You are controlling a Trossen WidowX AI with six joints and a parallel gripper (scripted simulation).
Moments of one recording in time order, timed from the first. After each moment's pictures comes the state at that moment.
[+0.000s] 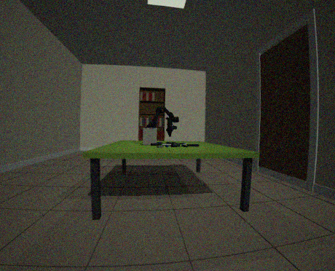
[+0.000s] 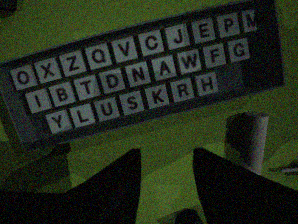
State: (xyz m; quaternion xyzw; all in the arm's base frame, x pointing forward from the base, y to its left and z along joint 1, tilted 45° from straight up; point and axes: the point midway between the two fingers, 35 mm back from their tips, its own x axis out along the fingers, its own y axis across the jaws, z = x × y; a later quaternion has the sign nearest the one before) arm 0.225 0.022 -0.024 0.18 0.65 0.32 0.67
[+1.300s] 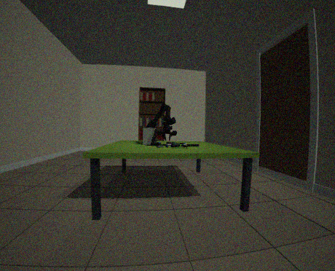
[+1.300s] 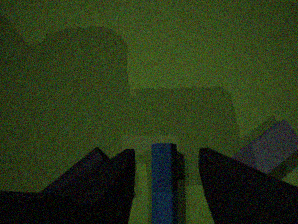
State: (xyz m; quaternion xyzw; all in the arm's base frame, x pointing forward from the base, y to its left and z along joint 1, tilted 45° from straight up) arm 0.203 -0.120 -0.206 0.52 0.59 -0.37 0.49
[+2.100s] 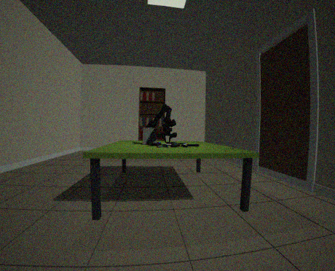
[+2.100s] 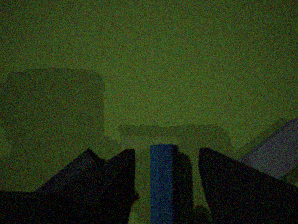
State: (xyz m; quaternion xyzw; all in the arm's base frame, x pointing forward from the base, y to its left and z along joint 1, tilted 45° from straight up) arm 0.201 -0.109 -0.221 0.52 0.59 -0.37 0.49
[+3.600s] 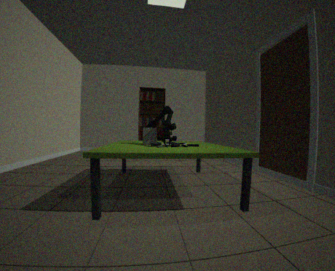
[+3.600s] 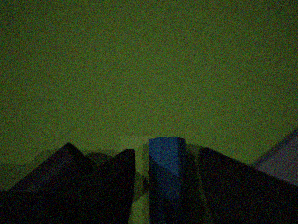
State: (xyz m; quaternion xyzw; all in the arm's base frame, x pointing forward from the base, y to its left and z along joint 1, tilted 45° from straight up) arm 0.198 -0.085 -0.245 0.52 0.59 -0.37 0.49
